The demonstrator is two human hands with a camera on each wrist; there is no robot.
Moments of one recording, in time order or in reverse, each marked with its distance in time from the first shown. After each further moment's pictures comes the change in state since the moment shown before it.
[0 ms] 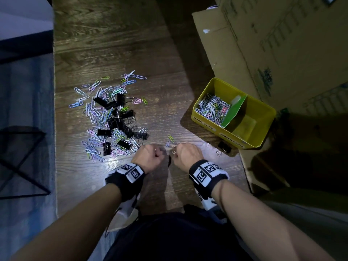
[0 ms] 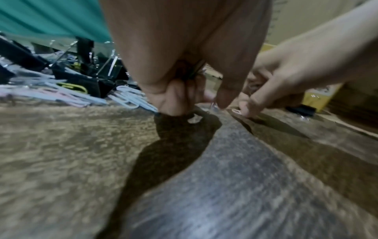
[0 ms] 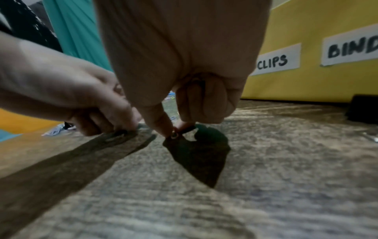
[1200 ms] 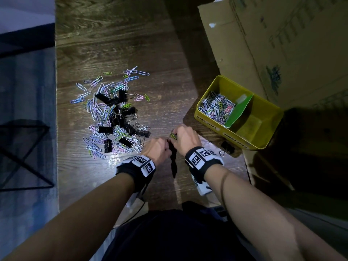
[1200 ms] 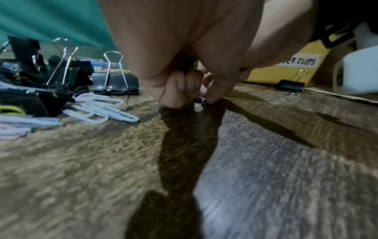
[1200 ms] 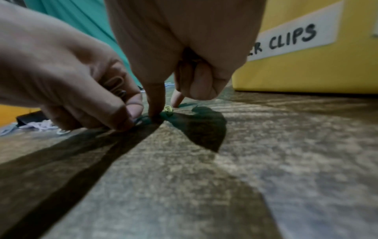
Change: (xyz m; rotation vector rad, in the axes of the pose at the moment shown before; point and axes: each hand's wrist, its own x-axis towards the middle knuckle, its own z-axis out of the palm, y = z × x) left_hand 0.022 0.017 0.005 0.173 -0.058 0.096; right_hand 0.041 -0.004 -0.010 0.213 0.123 0.057
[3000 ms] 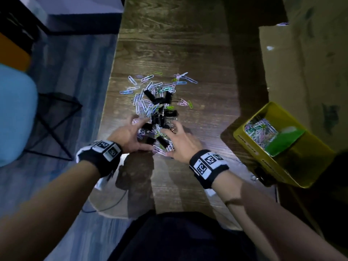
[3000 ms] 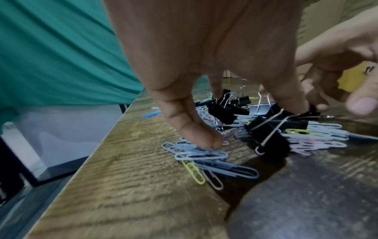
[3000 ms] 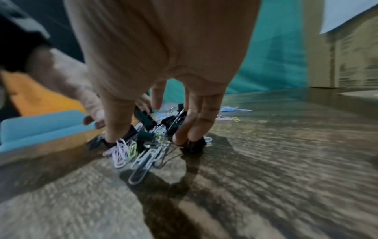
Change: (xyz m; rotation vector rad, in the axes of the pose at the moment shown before) left_hand -0.046 -0.157 -0.095 0.016 0.046 -0.182; right_hand 0.009 -0.101 0.013 -0.348 -0.307 -0.480
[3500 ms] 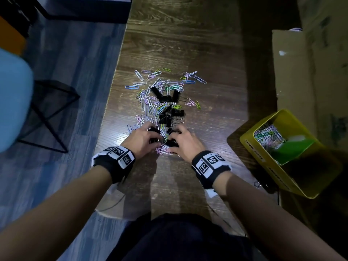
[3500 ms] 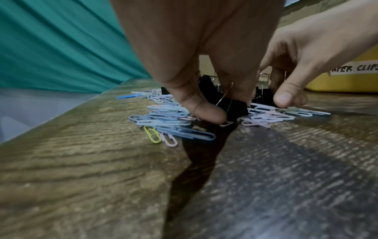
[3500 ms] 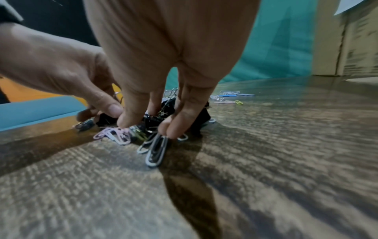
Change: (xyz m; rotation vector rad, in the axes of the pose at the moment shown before) left_hand 0.005 0.000 0.039 -0.178 0.162 0.220; right_hand 0.020 0.000 0.009 0.066 -0.031 0.024
